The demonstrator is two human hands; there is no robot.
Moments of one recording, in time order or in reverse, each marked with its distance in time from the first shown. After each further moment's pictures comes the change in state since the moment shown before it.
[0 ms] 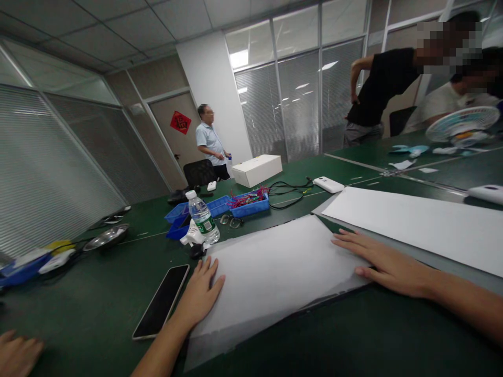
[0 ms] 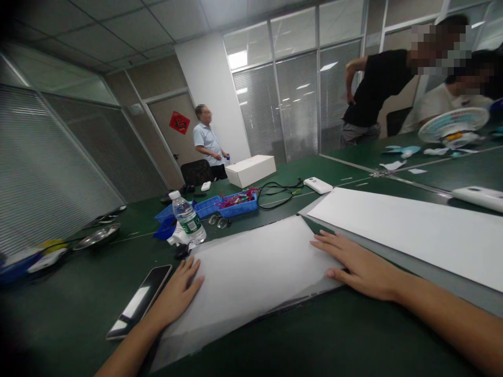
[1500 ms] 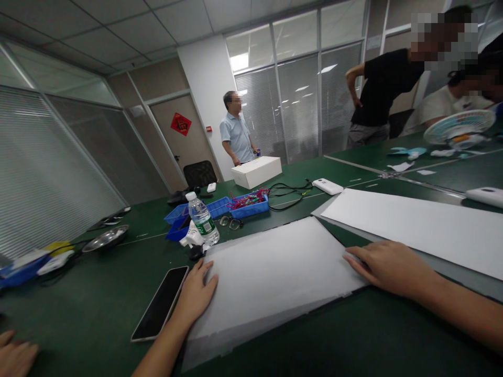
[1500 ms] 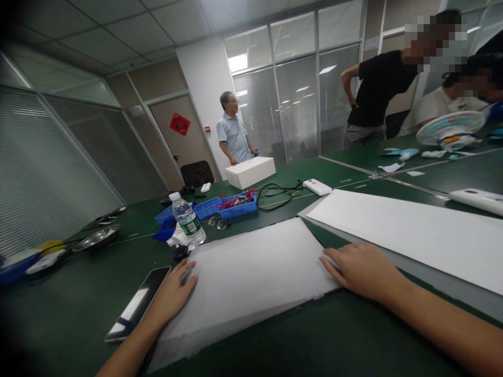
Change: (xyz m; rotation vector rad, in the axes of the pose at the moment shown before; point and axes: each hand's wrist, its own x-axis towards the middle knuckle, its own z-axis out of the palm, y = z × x) left_hand 0.006 -0.005 -0.001 -0.074 0.152 -0.113; right_hand 0.004 -0.036 -0.005 -0.553 0.162 0.084
